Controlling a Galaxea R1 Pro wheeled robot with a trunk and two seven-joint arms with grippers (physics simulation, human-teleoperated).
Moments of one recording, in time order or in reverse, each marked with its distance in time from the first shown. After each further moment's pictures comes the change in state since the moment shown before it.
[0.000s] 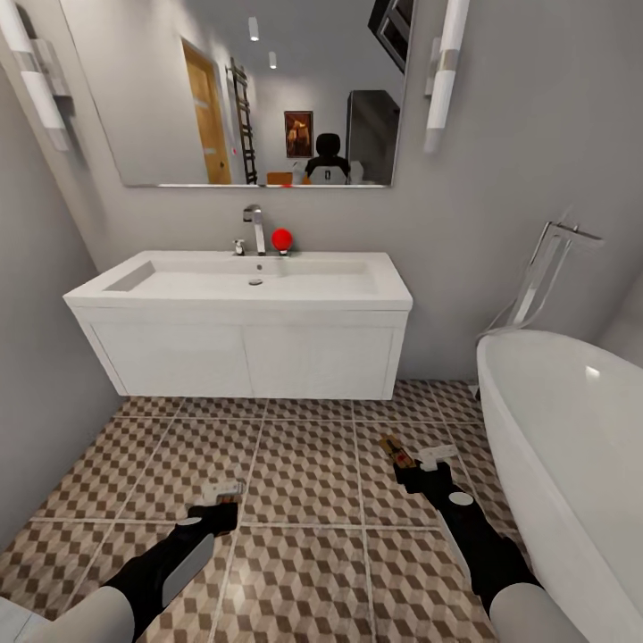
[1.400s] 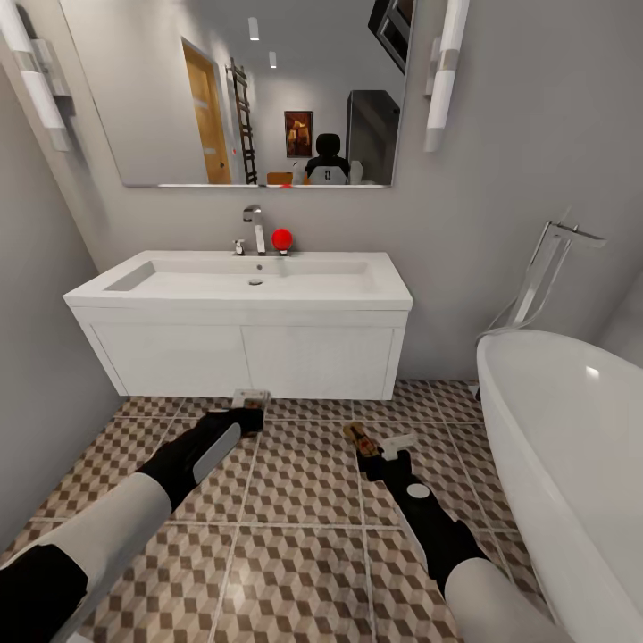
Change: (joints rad) left arm -0.326 -0.052 0.015 -0.093 -0.035 0.280 0.000; right arm -0.090 0.122 0.066 0.156 0.007 -0.148 -0.061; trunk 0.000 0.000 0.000
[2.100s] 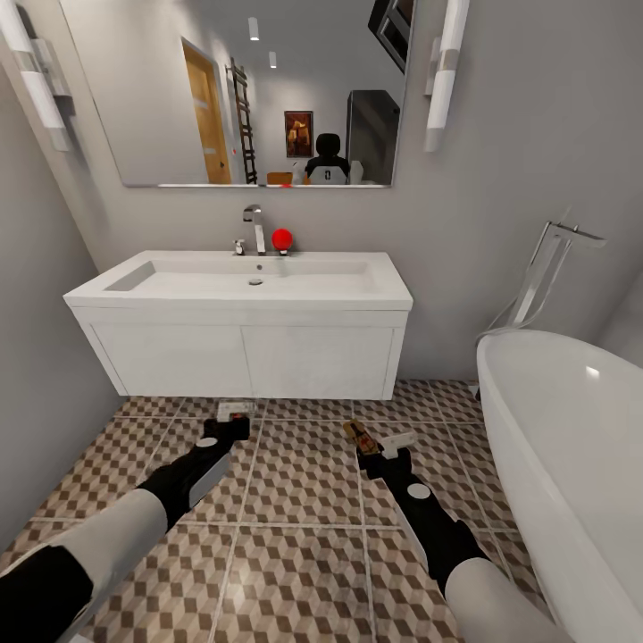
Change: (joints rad) left arm 0.023 0.002 -0.088 0.219 0.008 -0.438 -0.004; right arm 0.000 -0.003 0.003 -0.002 0.001 -0.032 0.000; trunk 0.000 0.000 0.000
